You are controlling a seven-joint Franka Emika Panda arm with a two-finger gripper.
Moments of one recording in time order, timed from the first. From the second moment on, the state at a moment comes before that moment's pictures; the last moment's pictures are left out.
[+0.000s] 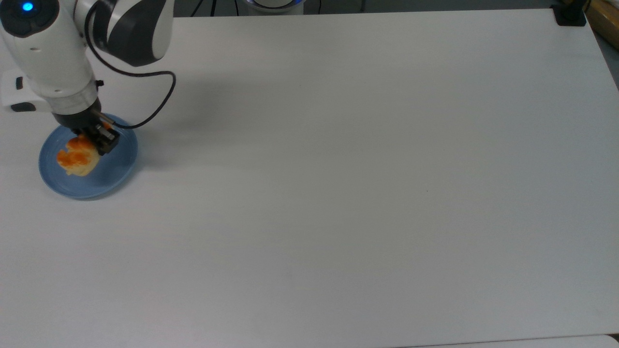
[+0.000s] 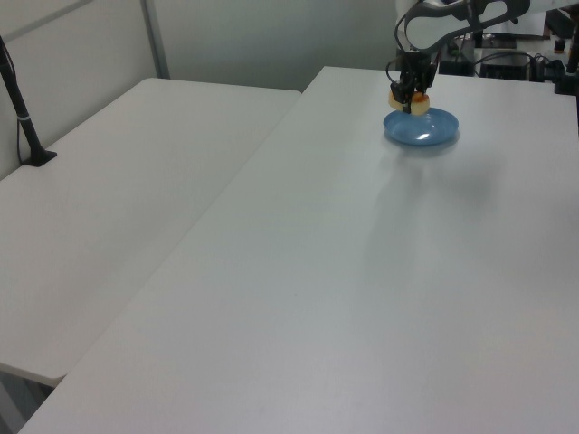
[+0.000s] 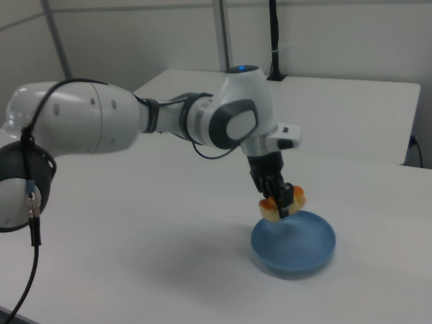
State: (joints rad) arm -0.29 0.53 -0.11 -1.46 -0.14 2.07 0.19
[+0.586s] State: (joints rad) arm -0.31 0.63 -0.11 -1.46 -0.11 2.22 0.18
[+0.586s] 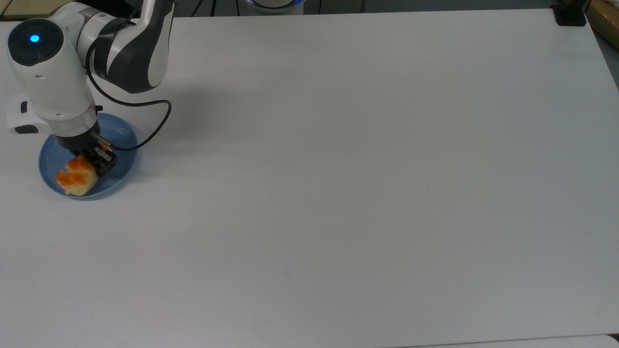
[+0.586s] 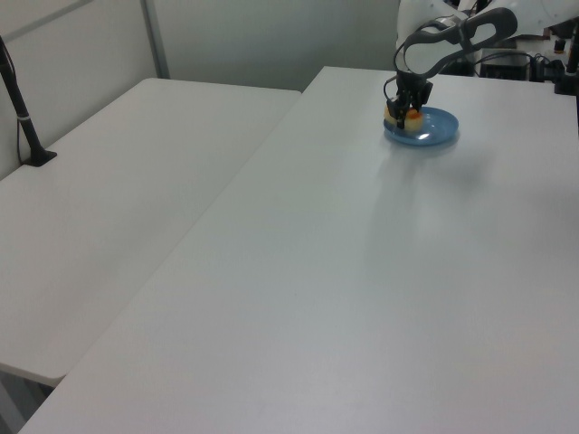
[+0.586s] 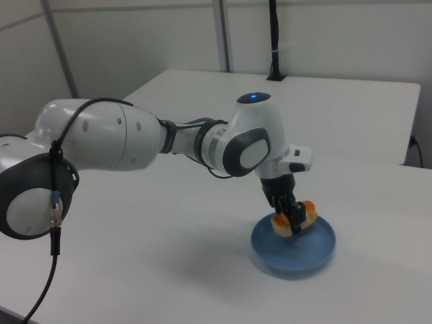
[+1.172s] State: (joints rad) arm -0.33 0.64 -0.11 -1.46 -0.11 2.24 0.16
